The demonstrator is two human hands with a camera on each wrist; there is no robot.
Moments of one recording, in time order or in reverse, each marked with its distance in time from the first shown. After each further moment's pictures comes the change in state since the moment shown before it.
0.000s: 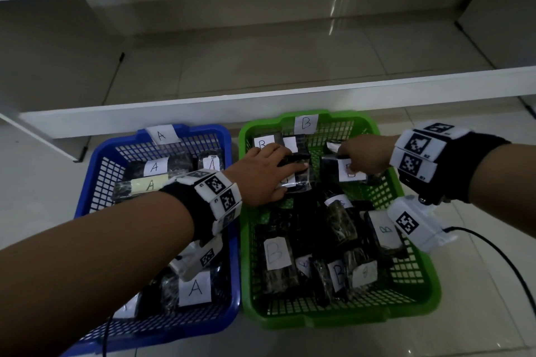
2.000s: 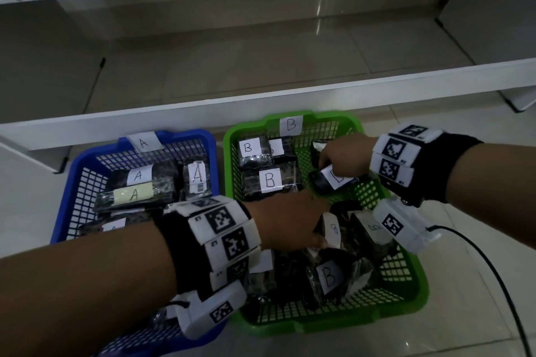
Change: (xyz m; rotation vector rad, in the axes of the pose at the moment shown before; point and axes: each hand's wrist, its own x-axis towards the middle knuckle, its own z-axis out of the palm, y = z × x) left_hand -0.002 0.081 -0.052 -0.468 -0.387 0.095; right_hand -0.001 -0.004 0.002 0.015 -0.026 -0.033
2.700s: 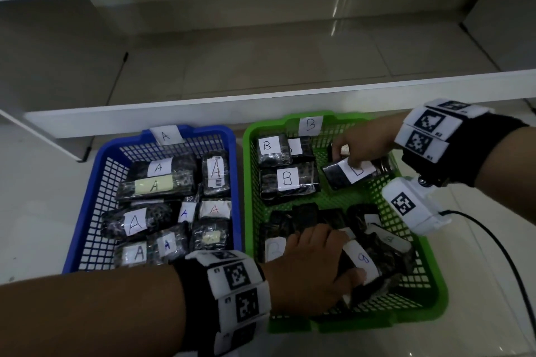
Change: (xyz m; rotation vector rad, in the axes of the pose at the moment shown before) left_hand -0.029 0.027 0.067 -0.283 0.199 -0.061; right_hand -0.023 -0.005 -0.039 0.123 -0.019 0.002
